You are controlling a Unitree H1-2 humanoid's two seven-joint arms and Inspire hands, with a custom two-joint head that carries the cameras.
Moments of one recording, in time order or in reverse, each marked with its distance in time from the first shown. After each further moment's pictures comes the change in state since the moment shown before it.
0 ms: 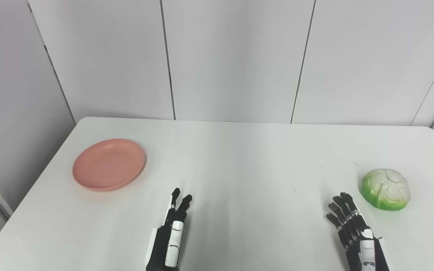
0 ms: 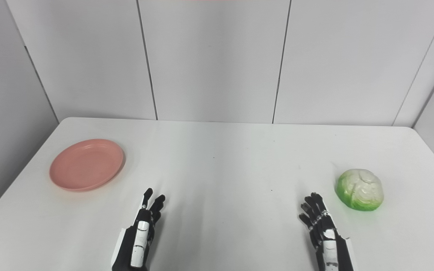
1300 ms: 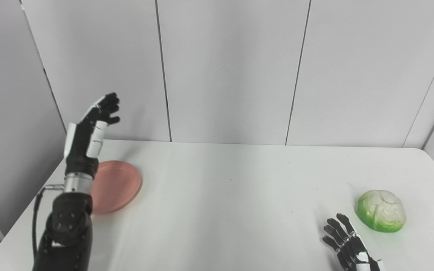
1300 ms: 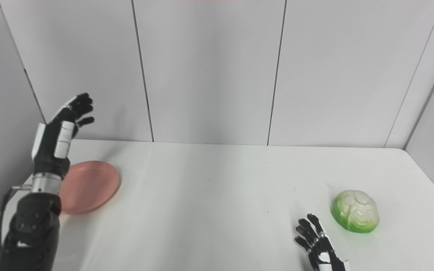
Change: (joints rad) left arm -0.703 0.476 0.298 0.380 -0.058 -0.062 0.023; right arm 0.003 0.000 0.027 0.007 -0.037 -0.036 -0.047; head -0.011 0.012
